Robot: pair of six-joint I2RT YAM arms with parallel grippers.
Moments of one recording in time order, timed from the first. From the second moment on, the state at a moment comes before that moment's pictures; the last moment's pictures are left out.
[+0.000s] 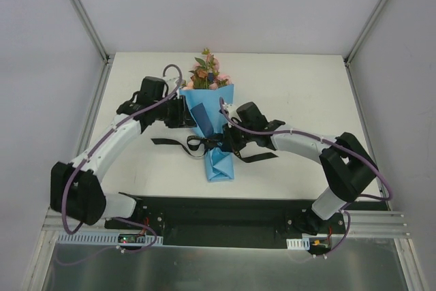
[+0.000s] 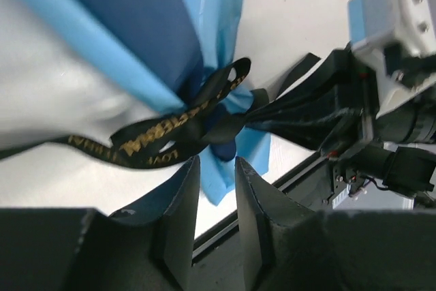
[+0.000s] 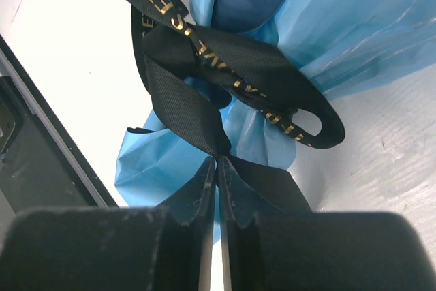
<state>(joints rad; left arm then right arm) -0.30 1.25 1.00 -0.57 0.49 -0.45 0.74 1.63 0.97 -0.16 -0.39 0.21</state>
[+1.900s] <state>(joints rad) -0.53 1.68 1.21 -0.47 0.52 -0.33 0.70 1.66 0.85 0.09 -0.36 0.78</state>
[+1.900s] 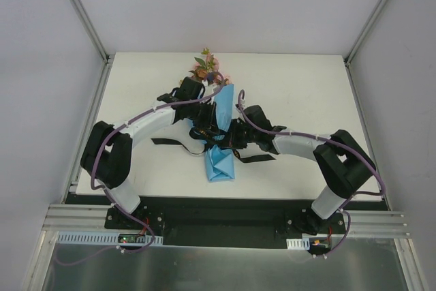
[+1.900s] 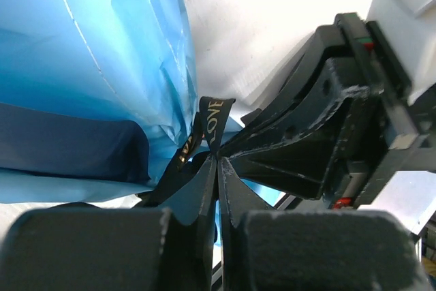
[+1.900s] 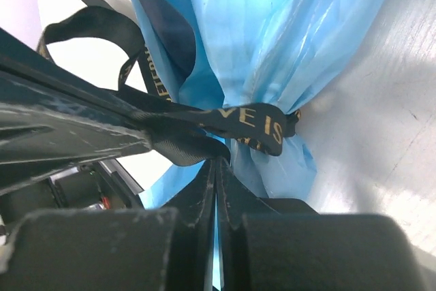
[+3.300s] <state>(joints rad) -0.53 1.61 1.02 -0.36 0.55 -0.42 0.70 1.70 0.76 0.34 -0.23 1.21</state>
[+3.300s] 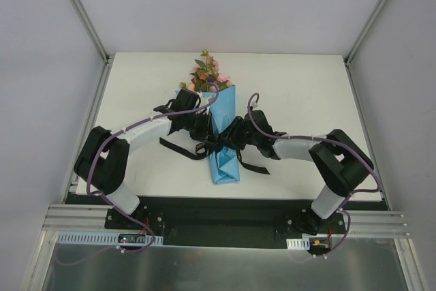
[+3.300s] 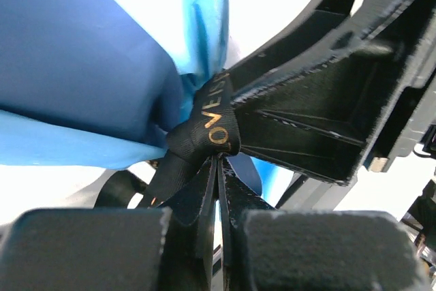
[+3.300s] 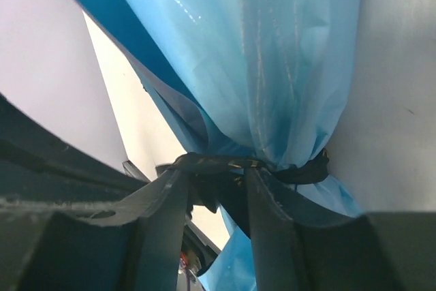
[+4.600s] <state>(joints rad) -0.54 1.60 1.01 -0.33 0.59 -0.46 0.70 1.43 0.70 0.10 -0.20 1.14</state>
